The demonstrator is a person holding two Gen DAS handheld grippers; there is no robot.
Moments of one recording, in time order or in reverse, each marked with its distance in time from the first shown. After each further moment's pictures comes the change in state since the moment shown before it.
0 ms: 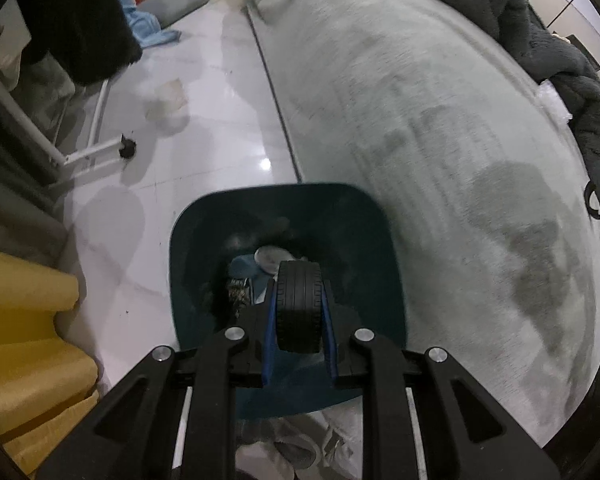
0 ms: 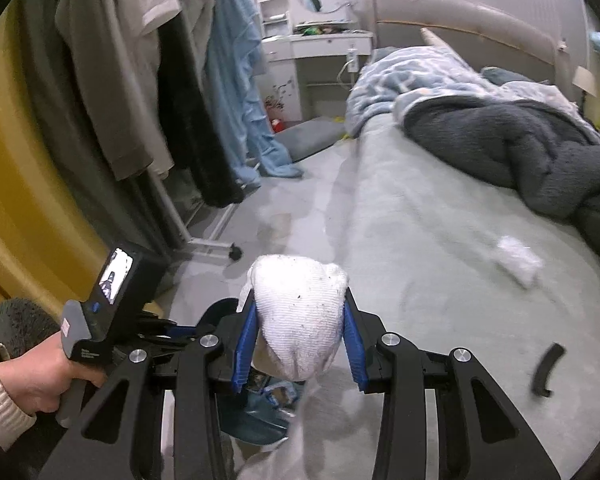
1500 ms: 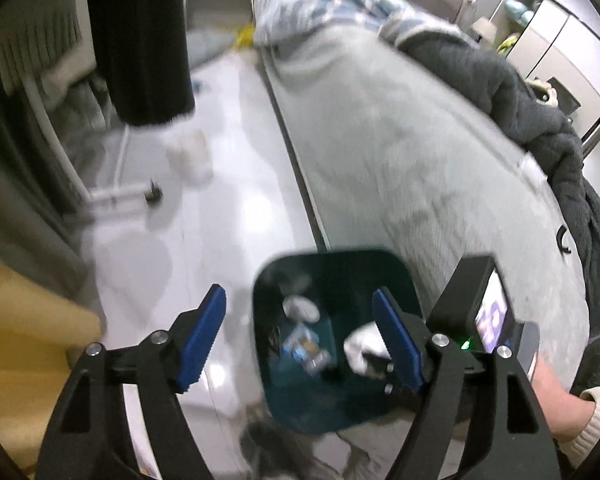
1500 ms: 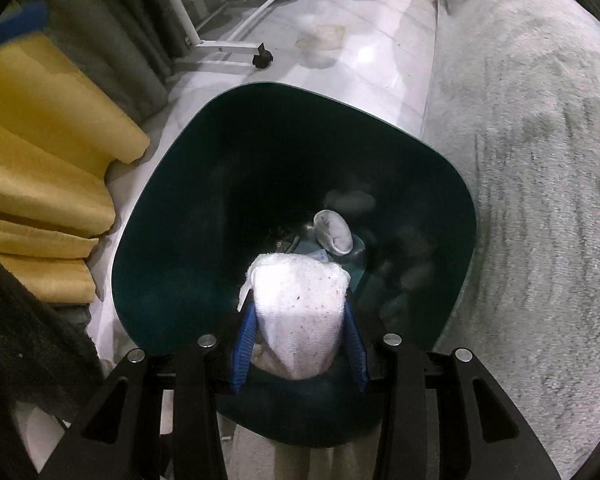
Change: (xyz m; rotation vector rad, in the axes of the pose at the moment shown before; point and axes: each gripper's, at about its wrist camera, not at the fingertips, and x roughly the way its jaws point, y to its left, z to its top) left arm -0.082 0.071 0.000 -0.019 -0.273 -0.055; right arm 0.218 0.071 -0.098 -0.153 0.627 0.015
